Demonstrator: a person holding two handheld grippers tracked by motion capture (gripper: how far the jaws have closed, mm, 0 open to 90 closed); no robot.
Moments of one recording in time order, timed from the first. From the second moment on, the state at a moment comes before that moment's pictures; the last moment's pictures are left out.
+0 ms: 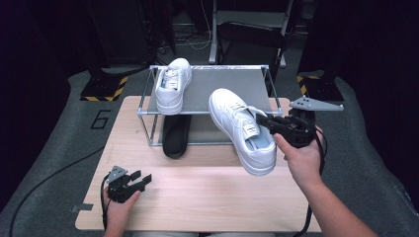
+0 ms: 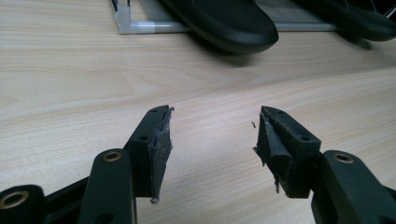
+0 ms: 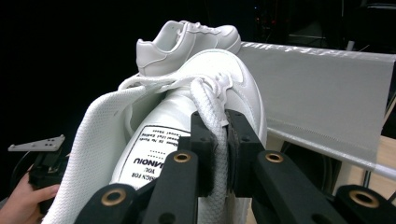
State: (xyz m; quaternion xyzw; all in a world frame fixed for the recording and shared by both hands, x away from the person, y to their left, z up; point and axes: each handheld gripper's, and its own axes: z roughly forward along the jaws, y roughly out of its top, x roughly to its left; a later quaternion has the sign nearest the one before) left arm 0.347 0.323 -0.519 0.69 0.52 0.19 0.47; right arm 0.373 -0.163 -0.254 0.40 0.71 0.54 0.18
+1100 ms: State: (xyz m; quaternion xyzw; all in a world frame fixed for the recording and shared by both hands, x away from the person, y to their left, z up) left arm 0.347 0.324 -0.520 0.69 0.52 0.19 0.46; right arm 0.453 -0.146 -0.244 0.44 0.69 0.53 0.23
